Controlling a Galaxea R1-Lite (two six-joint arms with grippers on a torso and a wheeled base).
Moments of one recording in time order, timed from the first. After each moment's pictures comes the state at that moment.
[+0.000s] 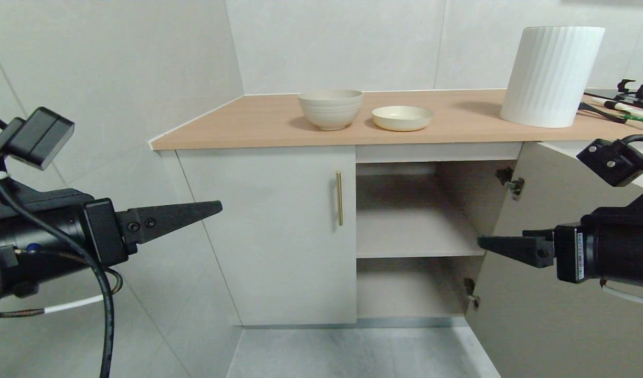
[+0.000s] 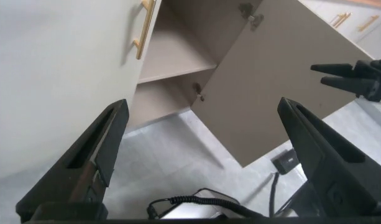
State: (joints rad) left arm -0.21 1.23 -0.76 -0.23 -0.48 -0.30; right arm 0.48 1.29 -0.83 -0.03 0.08 0.21
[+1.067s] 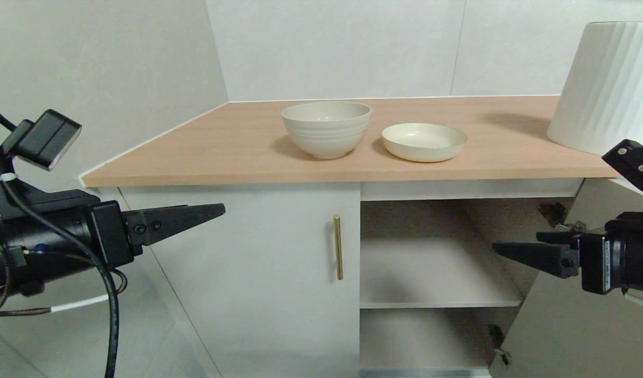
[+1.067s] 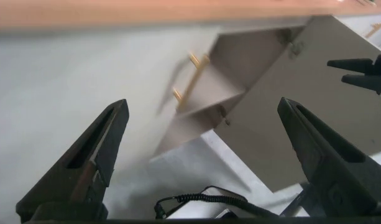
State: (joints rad) left arm -0.21 1.24 -0.76 -0.23 -0.48 -0.28; right arm 0.46 1.23 -0.80 -0.01 0.10 0.18
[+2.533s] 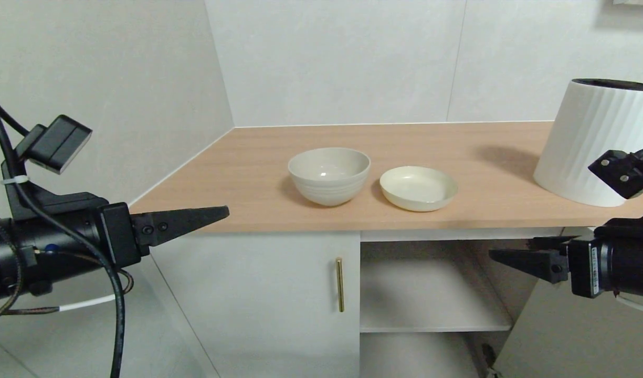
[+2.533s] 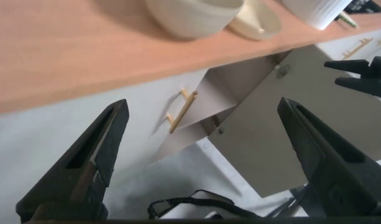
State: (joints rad) left arm -0.21 1.26 -0.76 -0.23 -0.48 -0.29; right arm 0.44 1.26 -0.78 -0.03 0.09 0.16
